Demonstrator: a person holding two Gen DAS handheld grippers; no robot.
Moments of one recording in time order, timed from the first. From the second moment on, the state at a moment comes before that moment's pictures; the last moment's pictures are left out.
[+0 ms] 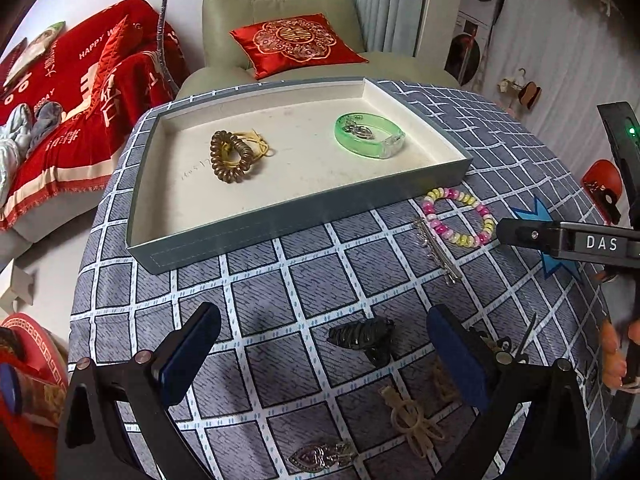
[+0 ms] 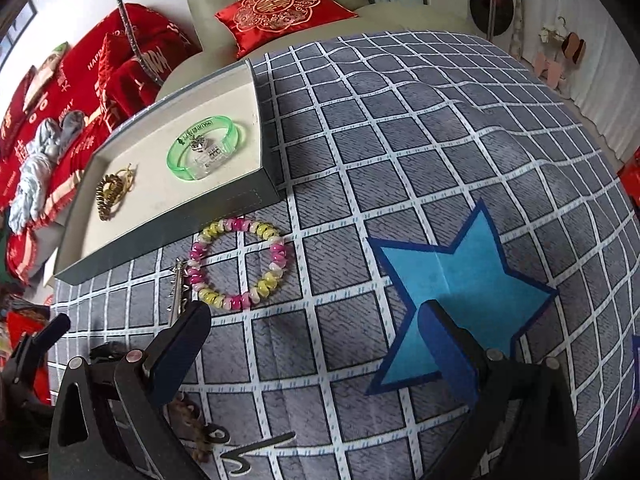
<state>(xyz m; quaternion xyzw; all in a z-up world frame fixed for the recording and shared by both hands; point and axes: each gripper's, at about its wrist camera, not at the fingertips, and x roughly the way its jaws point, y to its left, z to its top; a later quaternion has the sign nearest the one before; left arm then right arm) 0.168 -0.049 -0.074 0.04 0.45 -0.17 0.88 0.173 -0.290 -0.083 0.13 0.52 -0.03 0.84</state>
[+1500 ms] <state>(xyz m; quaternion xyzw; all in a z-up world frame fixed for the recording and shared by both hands) 0.175 -0.021 -0.033 0.01 0.41 -0.20 0.89 0.182 -0.268 -0.022 0.11 0.46 -0.01 0.88</state>
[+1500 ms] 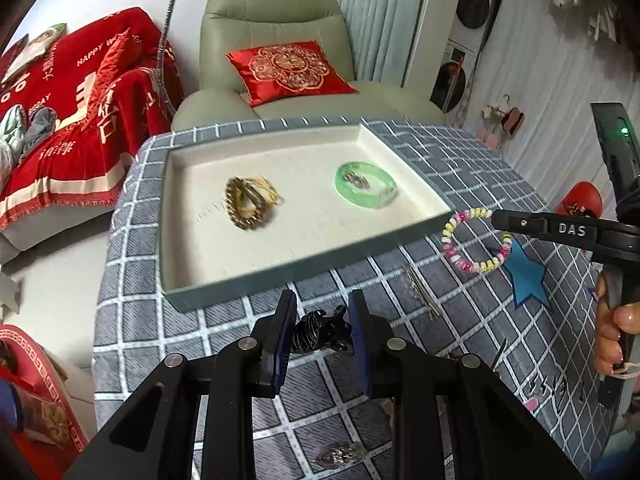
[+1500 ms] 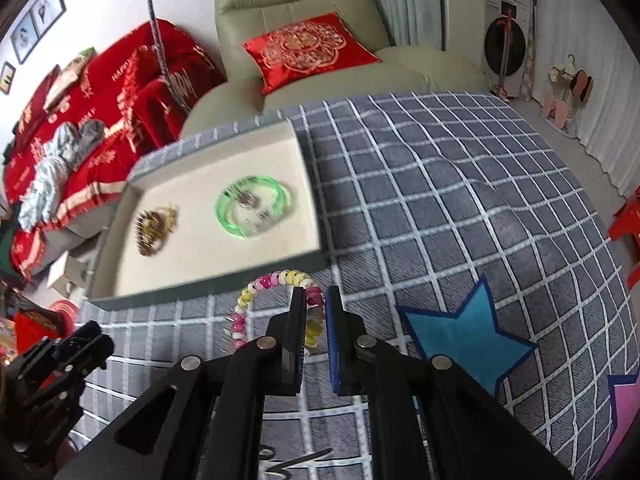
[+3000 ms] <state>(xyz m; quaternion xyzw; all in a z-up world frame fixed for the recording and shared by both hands) 0.295 -0.029 -0.077 0.06 0.44 -0.13 0.89 0.302 -0.205 -0.088 0.15 0.53 0.05 0.83</state>
